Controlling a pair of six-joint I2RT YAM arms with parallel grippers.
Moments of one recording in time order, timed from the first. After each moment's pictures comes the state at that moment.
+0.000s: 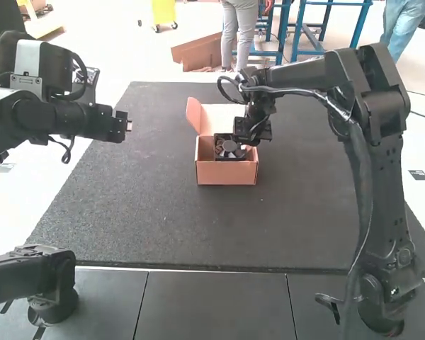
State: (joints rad) left arm -0.17 0.82 0.80 -0.53 -0.08 0.04; right arm 0.52 2.15 1.71 -0.78 0.01 0.42
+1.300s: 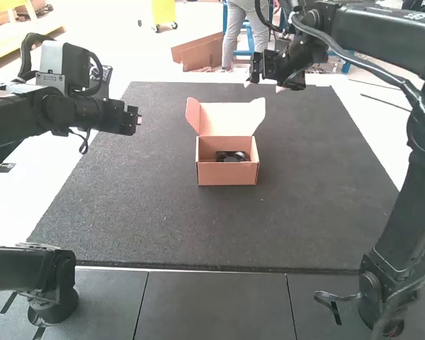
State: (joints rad) left arm -0.17 1.01 0.82 -0.35 -0.08 0.04; right arm 0.41 1.68 1.60 -0.69 -0.09 0.20
